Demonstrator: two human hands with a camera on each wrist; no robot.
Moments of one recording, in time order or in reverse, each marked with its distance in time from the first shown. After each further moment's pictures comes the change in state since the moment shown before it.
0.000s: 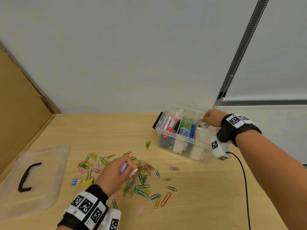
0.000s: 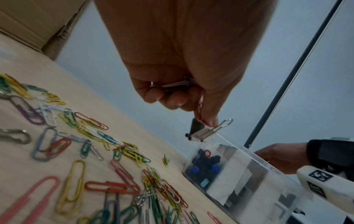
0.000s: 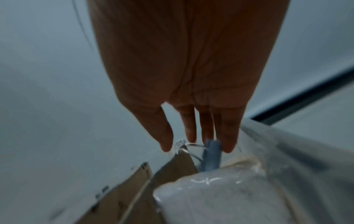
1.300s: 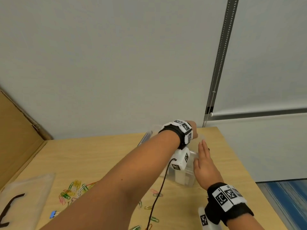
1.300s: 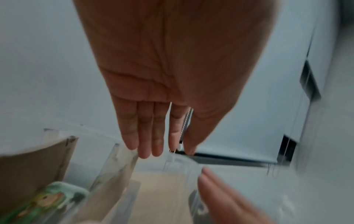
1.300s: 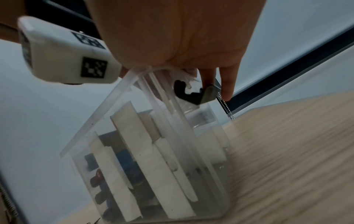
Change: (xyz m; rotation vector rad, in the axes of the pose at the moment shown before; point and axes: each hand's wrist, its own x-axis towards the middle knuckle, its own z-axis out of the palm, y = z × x) left_hand 0.256 0.248 0.139 0.792 -0.413 0.203; right_hand -0.071 0.052 0.087 0.462 0.323 -0.218
